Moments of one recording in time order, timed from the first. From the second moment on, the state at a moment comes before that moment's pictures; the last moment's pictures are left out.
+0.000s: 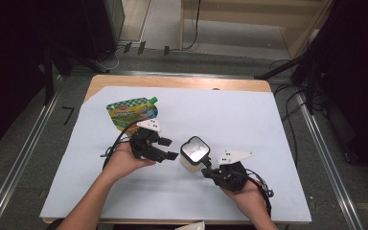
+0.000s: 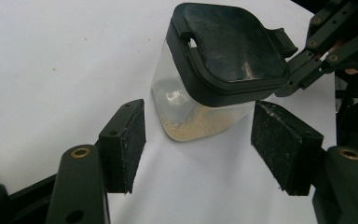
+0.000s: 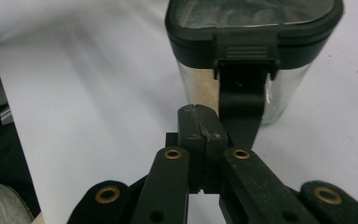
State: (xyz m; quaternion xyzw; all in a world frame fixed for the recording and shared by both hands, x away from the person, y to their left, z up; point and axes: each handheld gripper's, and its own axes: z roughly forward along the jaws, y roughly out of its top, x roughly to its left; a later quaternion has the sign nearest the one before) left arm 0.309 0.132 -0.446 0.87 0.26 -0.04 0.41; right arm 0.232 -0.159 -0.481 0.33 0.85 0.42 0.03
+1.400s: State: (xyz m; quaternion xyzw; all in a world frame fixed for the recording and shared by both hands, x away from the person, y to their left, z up) left arm 0.305 0.110 -0.449 0.88 0.23 -0.04 0.41; right arm 0.268 -0.209 -0.484 0.40 0.82 0.41 0.05
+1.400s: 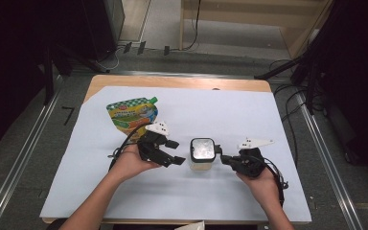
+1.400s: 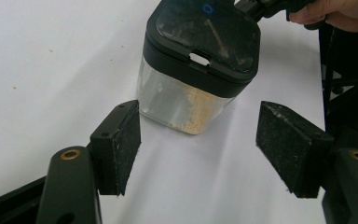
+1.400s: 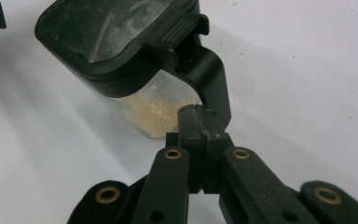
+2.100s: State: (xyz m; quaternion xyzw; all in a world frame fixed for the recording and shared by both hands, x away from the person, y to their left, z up) left arm 0.315 0.079 -0.463 0.89 0.18 -0.04 0.42; right arm 0.277 -0.214 -0.480 0.41 0.81 0.42 0.07
